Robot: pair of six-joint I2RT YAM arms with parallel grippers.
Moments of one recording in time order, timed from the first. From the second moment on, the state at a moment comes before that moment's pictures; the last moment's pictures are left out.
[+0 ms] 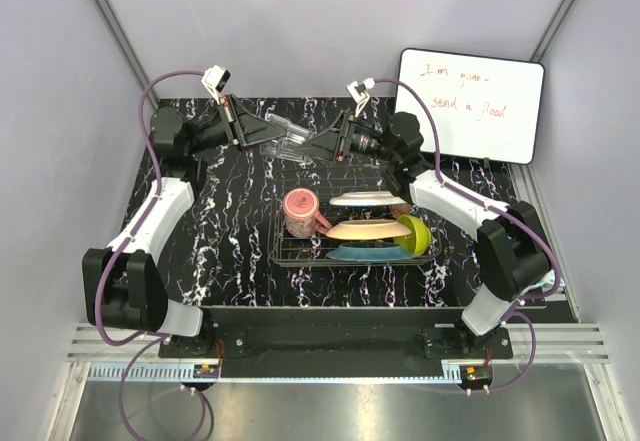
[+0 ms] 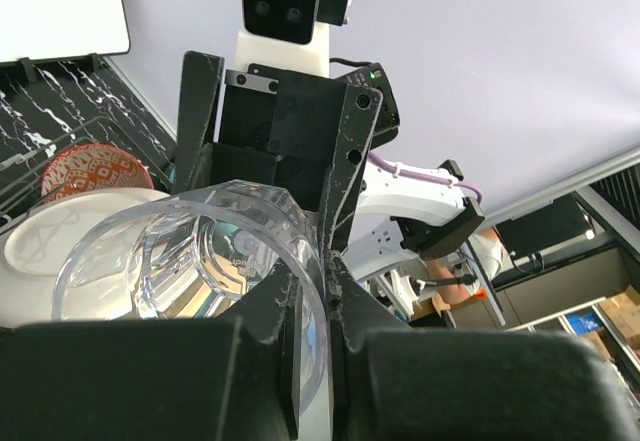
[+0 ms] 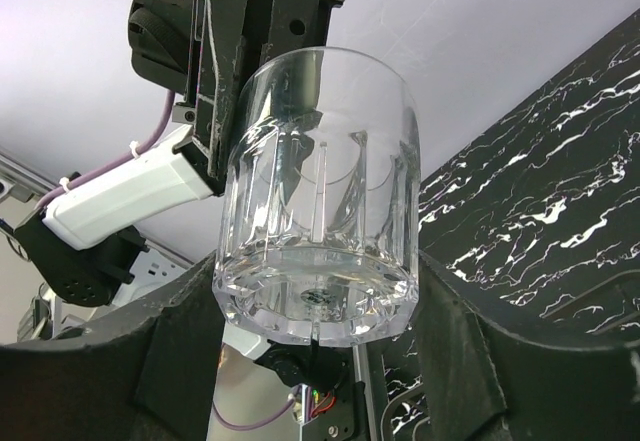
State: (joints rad) left arm -0.10 1.41 1.09 0.71 1.17 -1.37; right arm 0.56 1.68 1.20 0.76 -0.80 1.00
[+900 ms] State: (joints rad) left arm 0.10 1.35 1.20 -0.21 1.19 -0.47; right arm 0.73 1.66 1.90 -0.87 -0.37 0.31
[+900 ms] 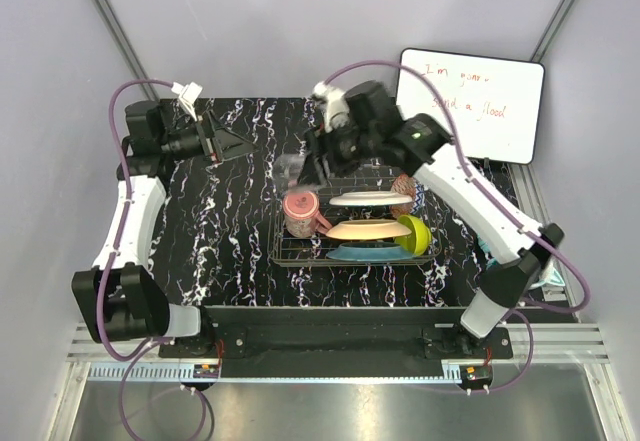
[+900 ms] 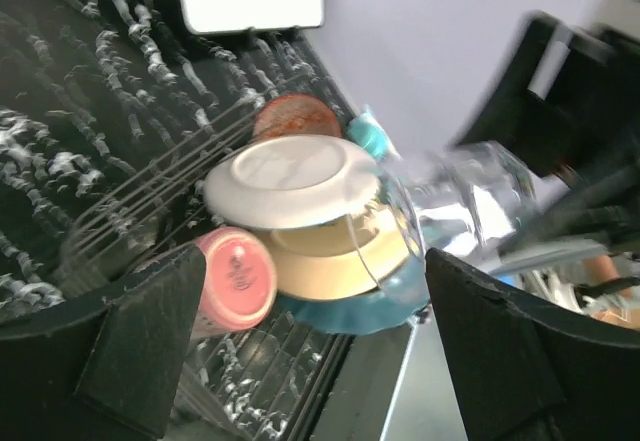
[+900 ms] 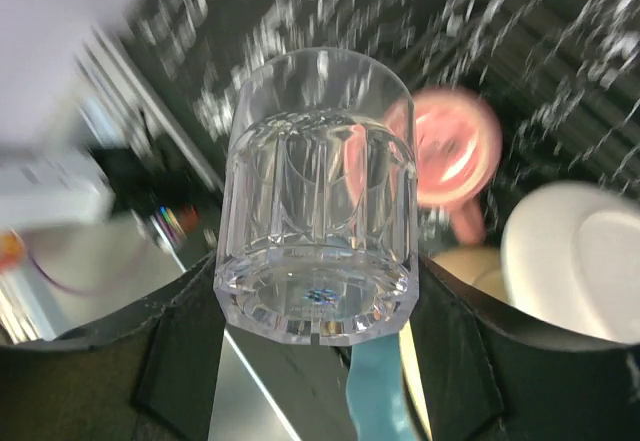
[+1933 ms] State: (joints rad) left arm 0.13 1.29 1.14 -0.48 1.12 -0.08; right arm 0.94 1.98 2.05 -1.33 -0.18 0.22
